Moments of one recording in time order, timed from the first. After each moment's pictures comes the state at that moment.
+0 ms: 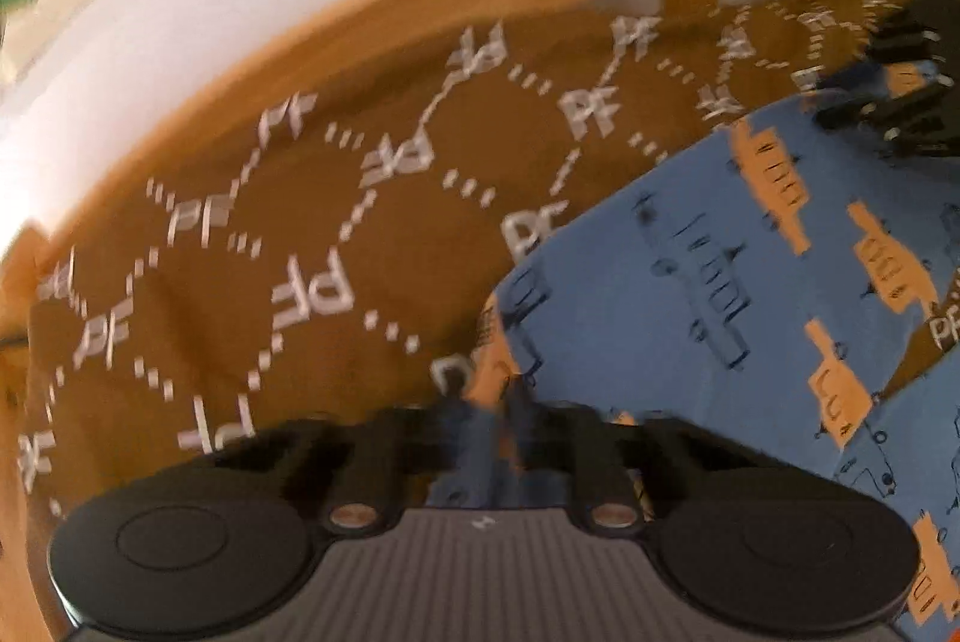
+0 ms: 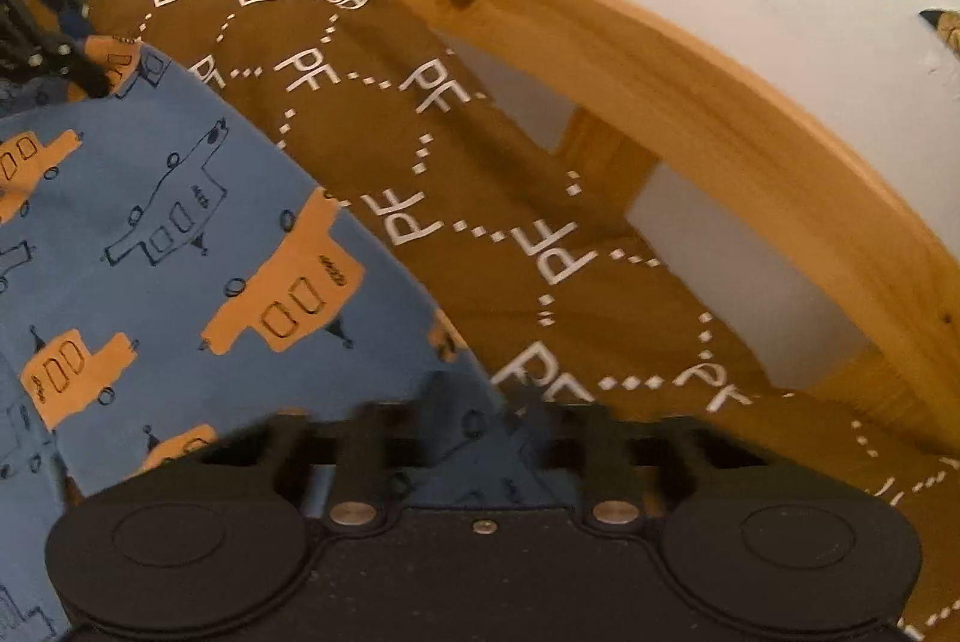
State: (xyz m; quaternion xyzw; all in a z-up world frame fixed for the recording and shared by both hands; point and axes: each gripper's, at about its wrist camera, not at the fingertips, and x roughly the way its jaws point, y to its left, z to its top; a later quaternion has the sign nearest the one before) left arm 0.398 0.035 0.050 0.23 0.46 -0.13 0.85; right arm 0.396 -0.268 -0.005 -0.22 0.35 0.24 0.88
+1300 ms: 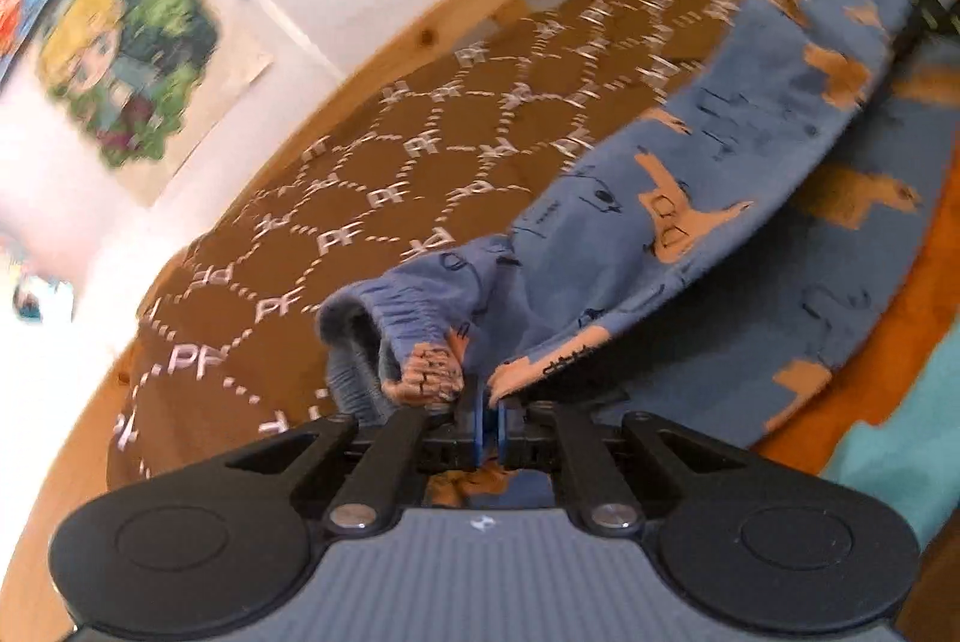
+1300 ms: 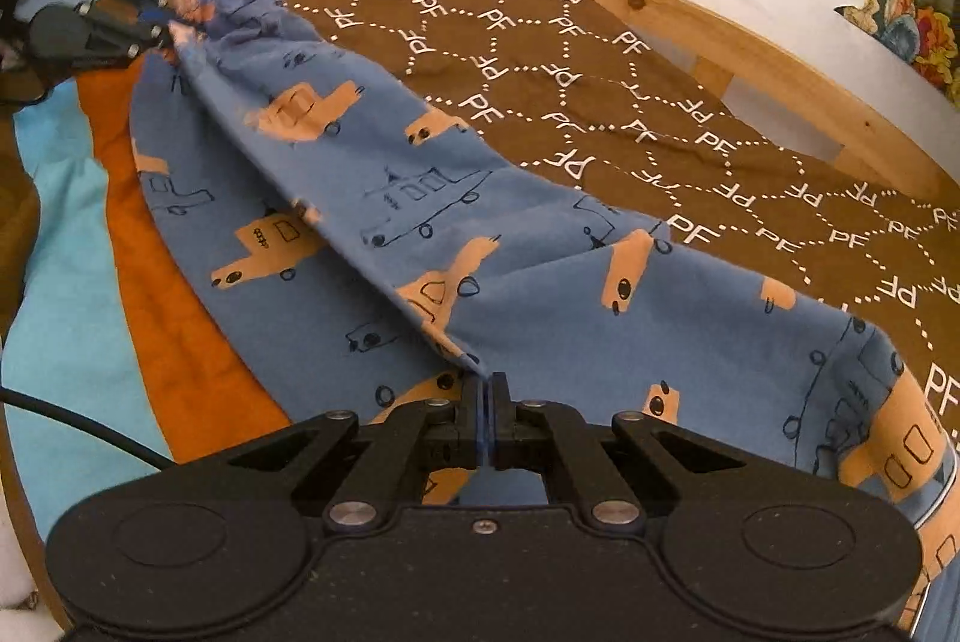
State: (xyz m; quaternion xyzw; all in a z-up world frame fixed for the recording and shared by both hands) left arm 0.120 0.032 -0.043 0.41 0.23 -0.10 0.88; right arm 0.068 -0.257 -0.066 -0.20 0.30 0.23 0.91
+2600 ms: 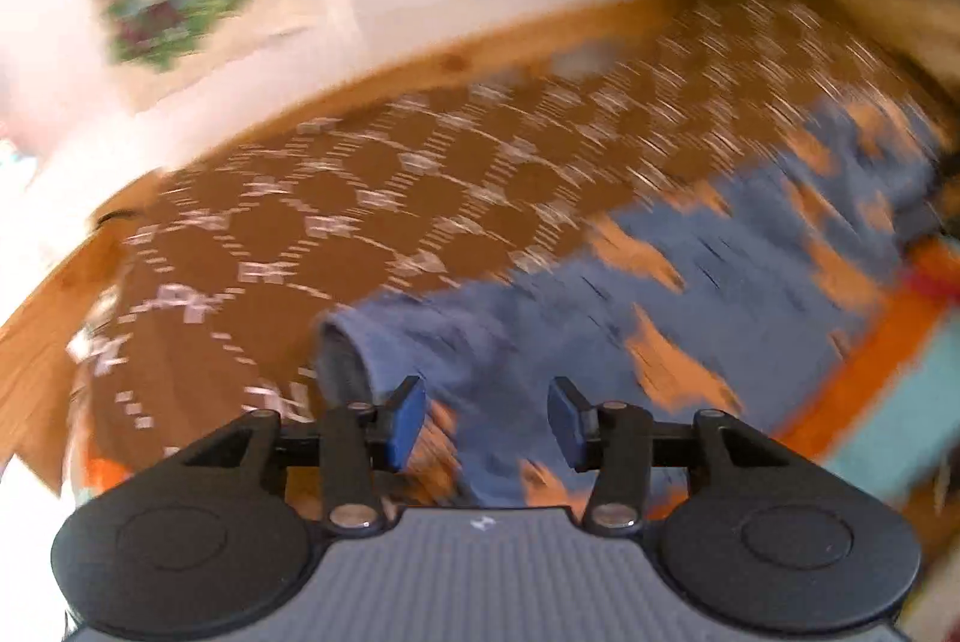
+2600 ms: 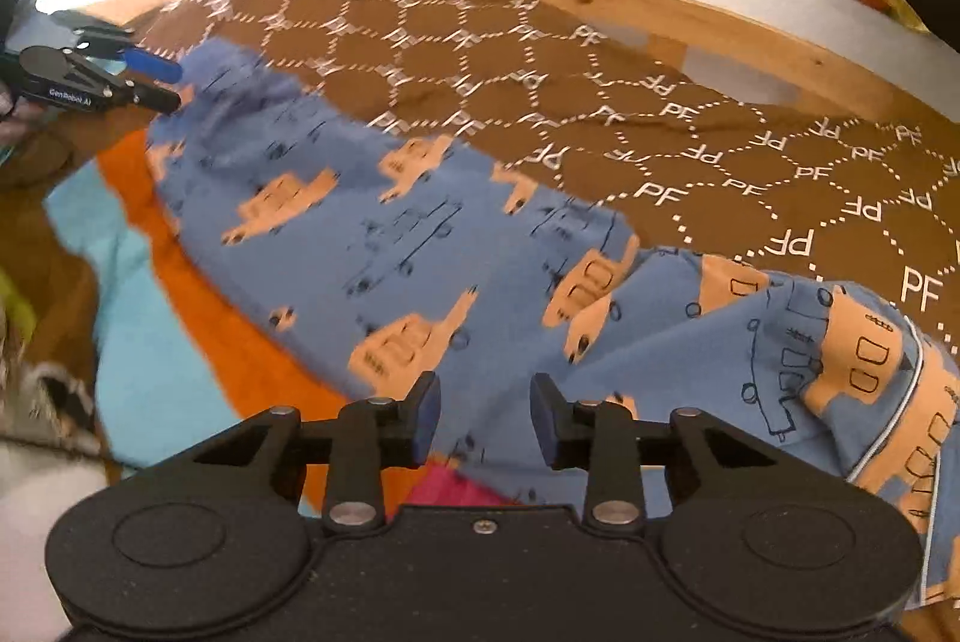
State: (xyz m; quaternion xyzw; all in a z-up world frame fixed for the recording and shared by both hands) left arm 0.121 0.071 0.018 0.20 0.26 -0.15 0.93; right arm 0.051 -0.284 -0.042 -0.11 0.32 0.22 0.92
